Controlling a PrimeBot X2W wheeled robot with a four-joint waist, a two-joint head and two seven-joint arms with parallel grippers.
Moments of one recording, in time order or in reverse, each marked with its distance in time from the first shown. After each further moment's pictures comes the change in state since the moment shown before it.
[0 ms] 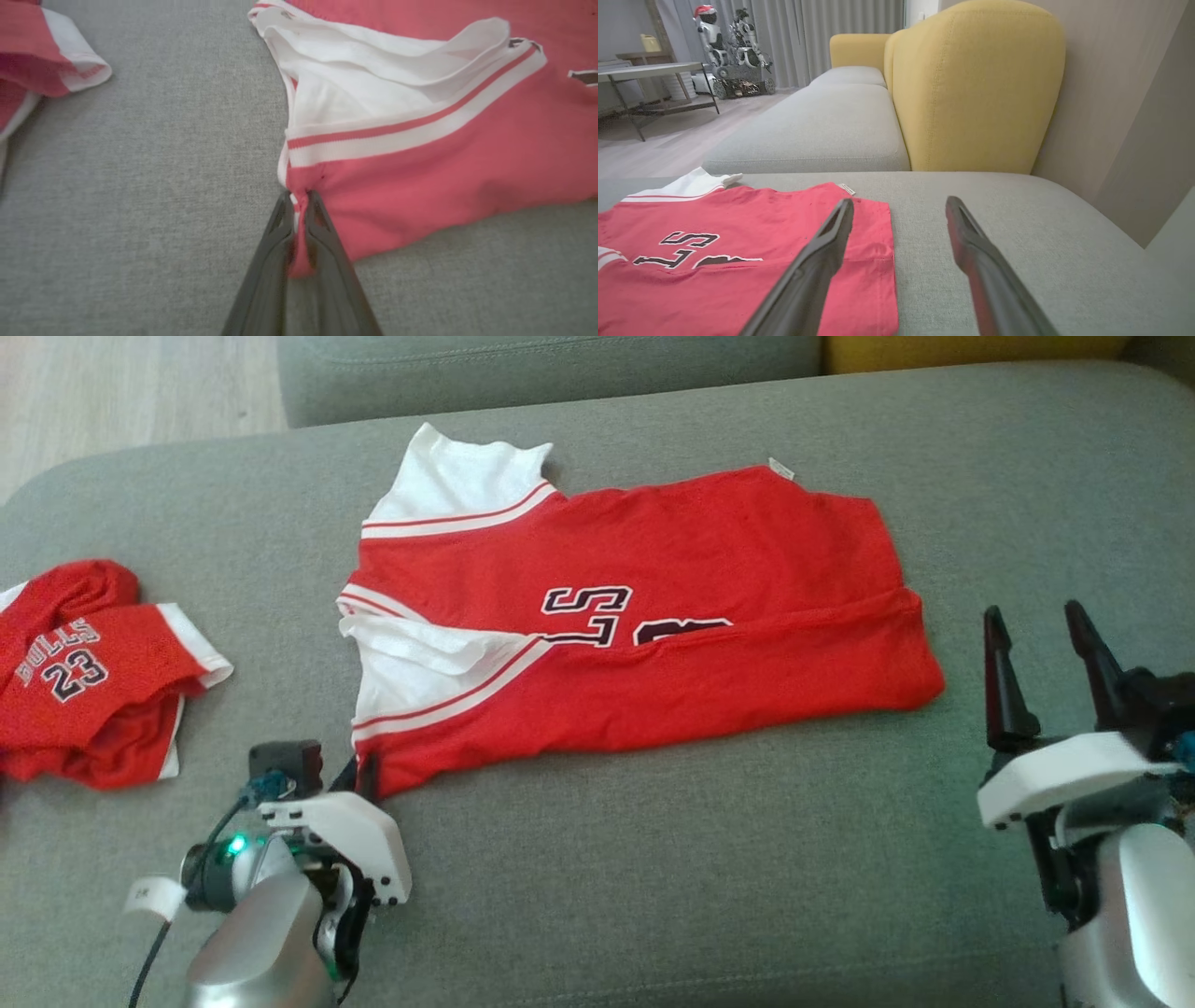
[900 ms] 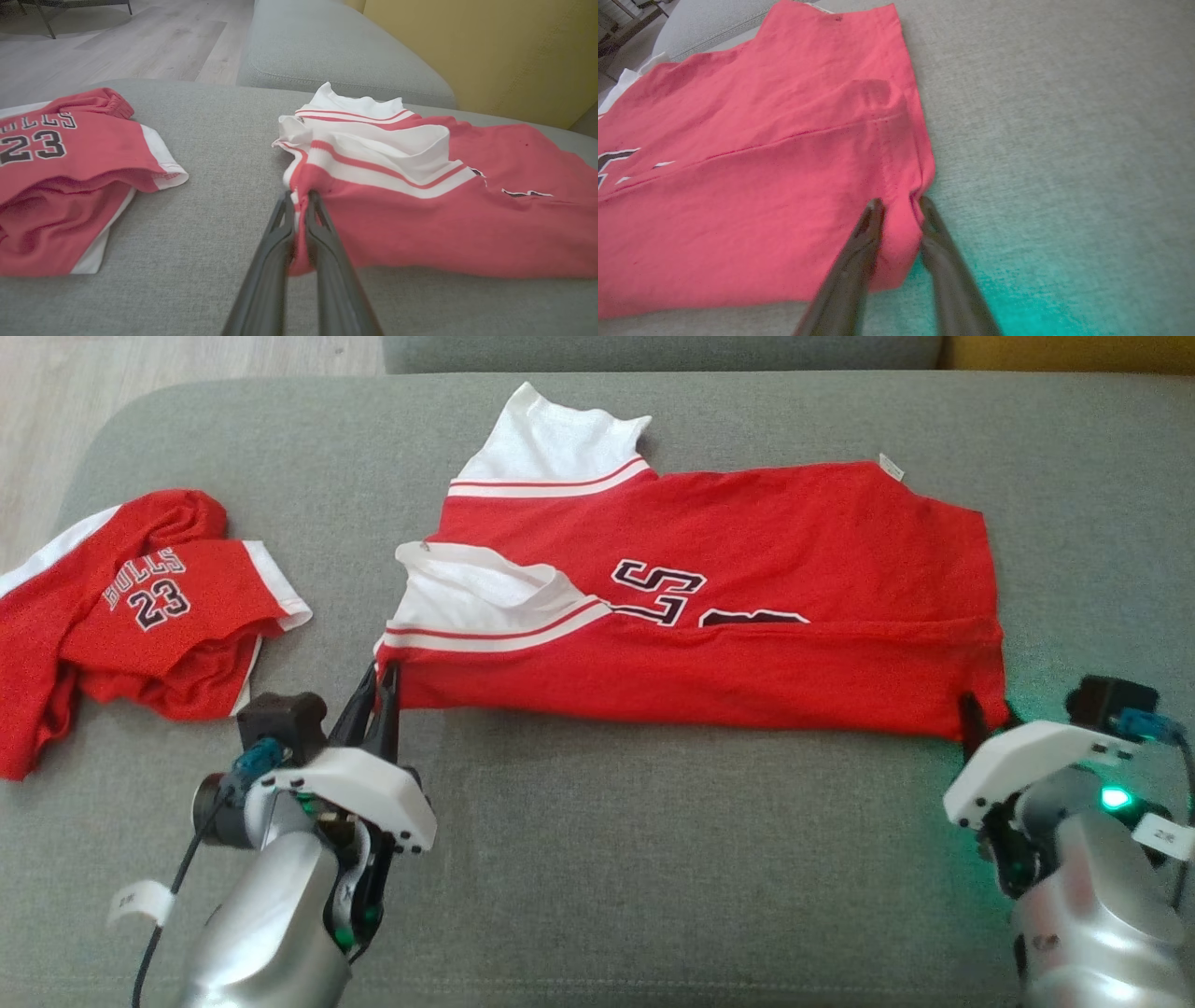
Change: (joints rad) left arm 0.058 0.024 0.033 -0.360 0.016 0.041 -0.082; right arm -0.219 0.053 -0.166 0.576 0.076 0.000 0.180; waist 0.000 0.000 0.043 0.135
